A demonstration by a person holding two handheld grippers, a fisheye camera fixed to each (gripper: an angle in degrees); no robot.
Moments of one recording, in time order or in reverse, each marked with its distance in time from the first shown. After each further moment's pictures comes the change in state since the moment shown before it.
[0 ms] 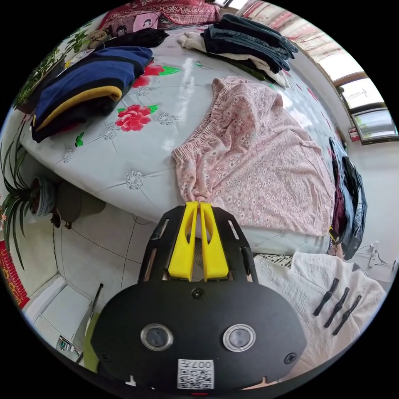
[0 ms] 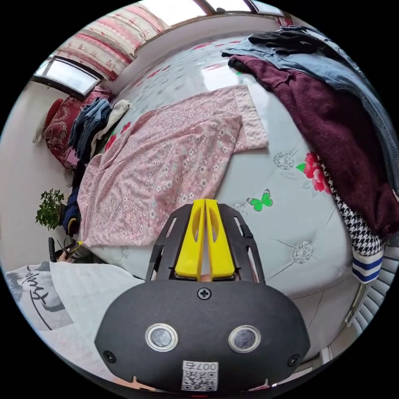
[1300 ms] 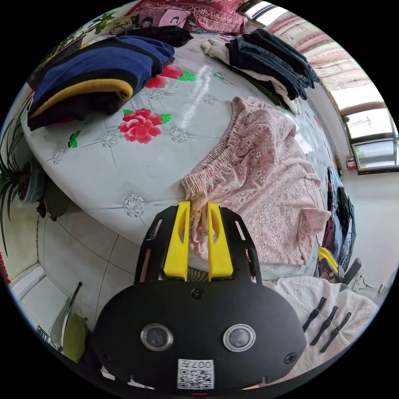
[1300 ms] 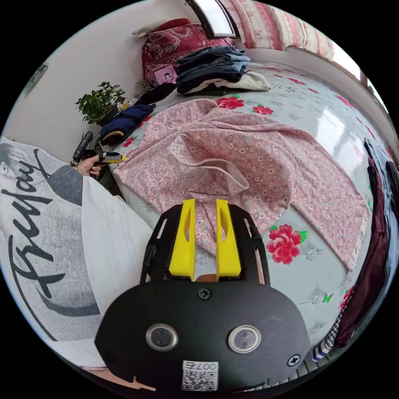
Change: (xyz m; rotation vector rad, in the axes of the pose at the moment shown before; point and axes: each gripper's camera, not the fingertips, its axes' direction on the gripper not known) left arm -0.054 -0.086 -0.019 0.071 0.075 -0.161; right arm -0.243 0.041 0.100 -0.145 -0.087 -0.672
